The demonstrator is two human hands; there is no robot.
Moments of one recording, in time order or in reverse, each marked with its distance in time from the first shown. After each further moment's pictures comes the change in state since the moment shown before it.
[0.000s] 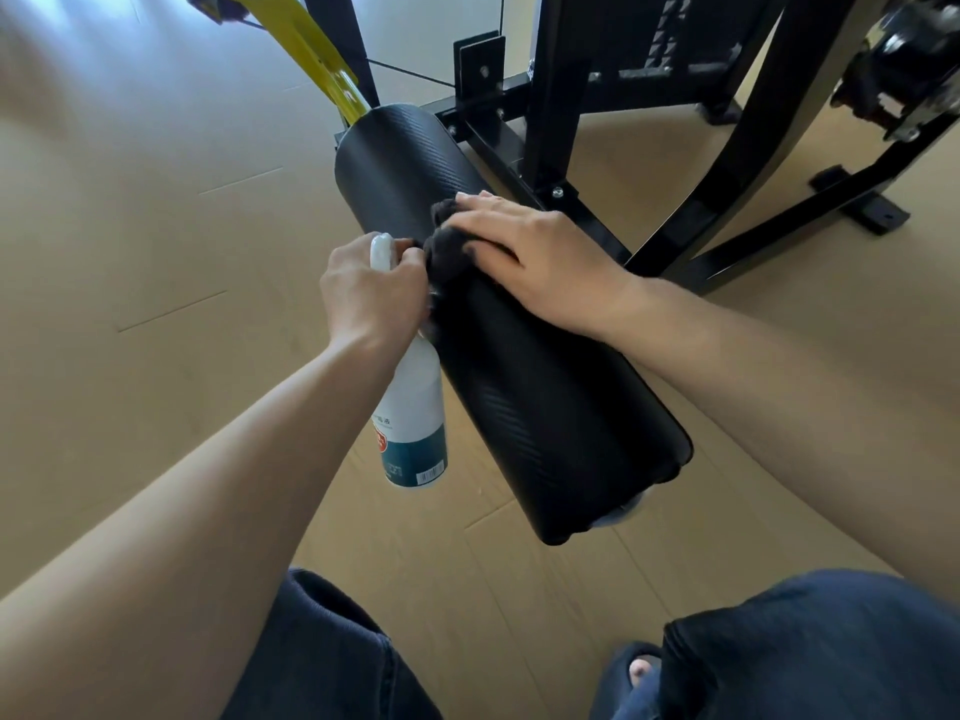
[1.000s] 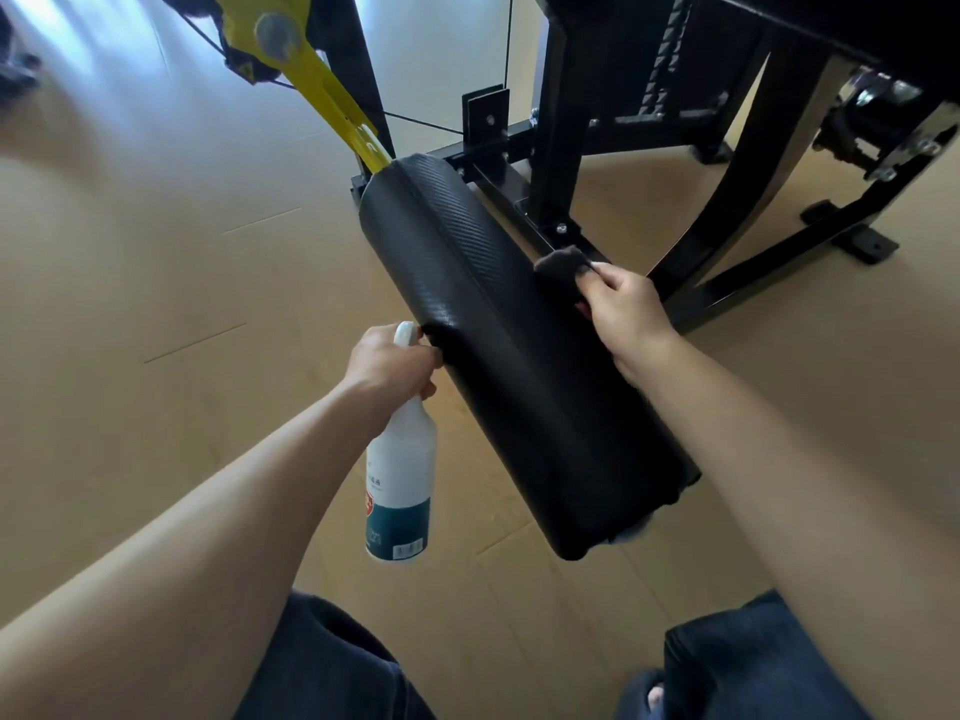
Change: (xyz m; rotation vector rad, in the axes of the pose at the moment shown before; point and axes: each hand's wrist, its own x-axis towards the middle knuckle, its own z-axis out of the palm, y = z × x) left_hand 0.010 -0.034 -0.021 0.157 -0.300 -0.240; right_hand -0.027 0.026 0.004 0.697 0.437 0.759
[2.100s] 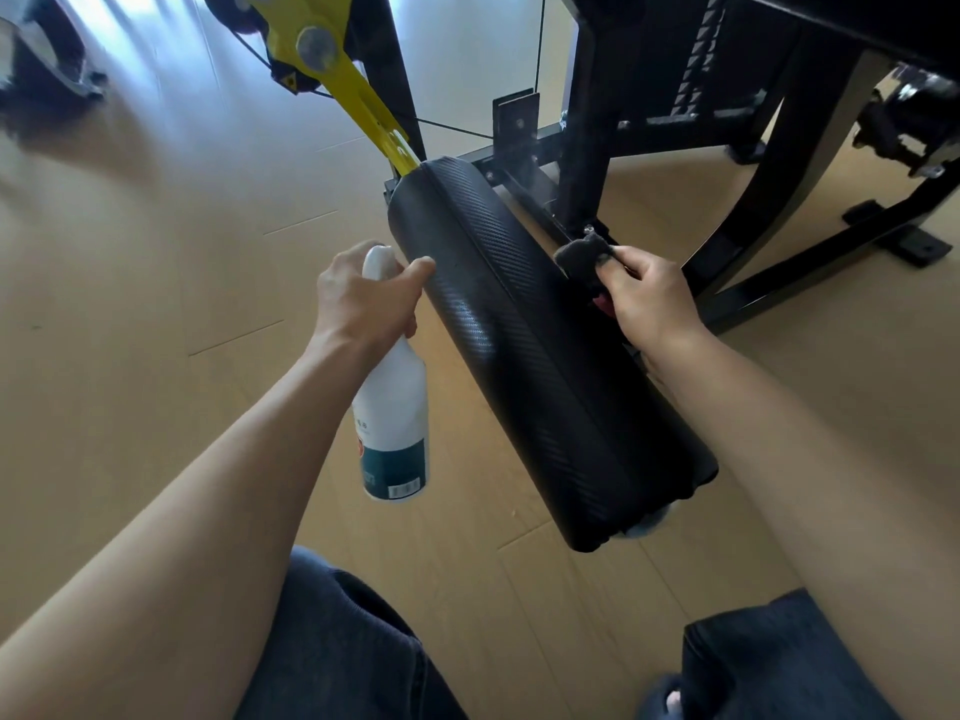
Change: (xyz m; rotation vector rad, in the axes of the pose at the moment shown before) left_hand -0.021 0.036 -0.040 0.024 0.325 0.363; right_hand 0.001 -0.001 0.000 -0.002 -0.005 -0.127
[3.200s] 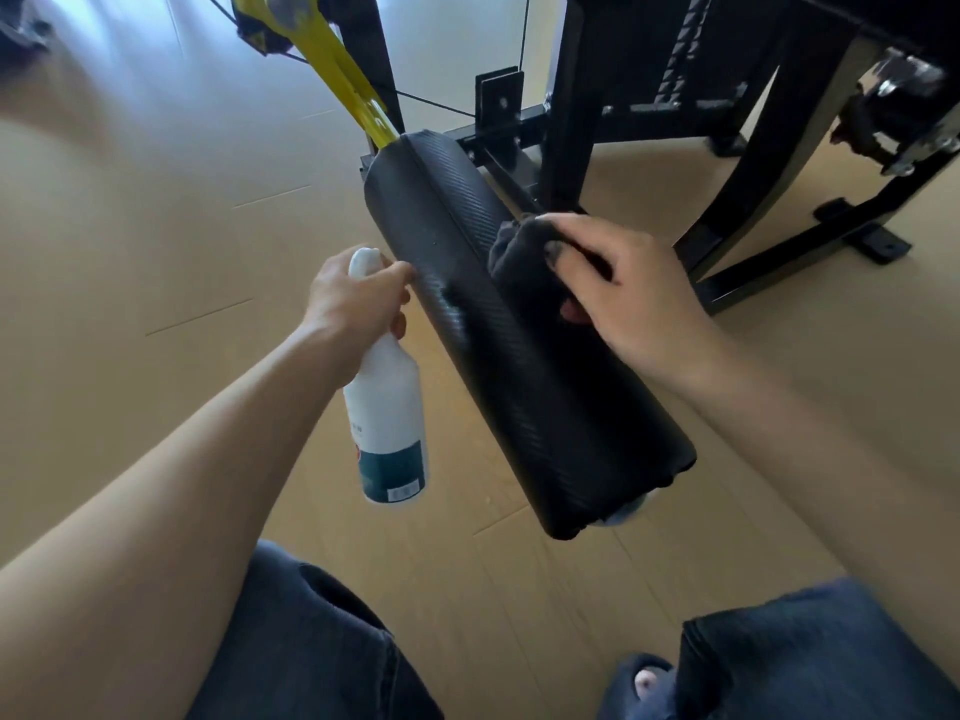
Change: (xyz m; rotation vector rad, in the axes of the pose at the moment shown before) left_hand -0.001 -0.013 0.012 -0.154 -0.161 -0.212; right_hand -0.061 -0.053 -0.017 -0.289 -0.296 -0.491
